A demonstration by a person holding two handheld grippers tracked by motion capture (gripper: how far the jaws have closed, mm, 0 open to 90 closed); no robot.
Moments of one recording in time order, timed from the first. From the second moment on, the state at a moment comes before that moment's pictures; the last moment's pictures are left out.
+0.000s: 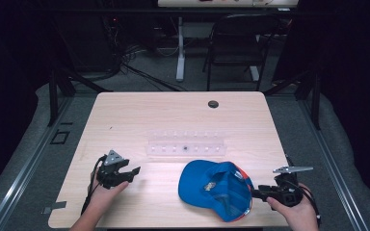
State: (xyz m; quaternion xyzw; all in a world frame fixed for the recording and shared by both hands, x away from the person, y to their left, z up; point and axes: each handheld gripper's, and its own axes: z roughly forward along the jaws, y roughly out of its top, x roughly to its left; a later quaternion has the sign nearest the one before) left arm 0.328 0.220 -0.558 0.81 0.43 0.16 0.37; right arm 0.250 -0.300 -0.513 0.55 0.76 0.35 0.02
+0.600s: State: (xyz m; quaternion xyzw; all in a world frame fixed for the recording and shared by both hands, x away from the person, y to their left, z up) left arm 0.328 0.218 -0.560 0.81 0.43 0.16 0.37; right arm 0.251 -0.293 -0.540 0.56 0.75 0.35 -0.05
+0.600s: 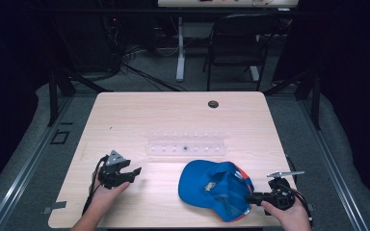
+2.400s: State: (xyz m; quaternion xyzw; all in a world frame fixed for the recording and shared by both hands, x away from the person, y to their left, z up) left arm 0.329 0.219 -0.561 0.81 0.43 0.16 0.37; right arm 0.265 -0.289 -0.518 0.57 0.71 0.38 -0.11
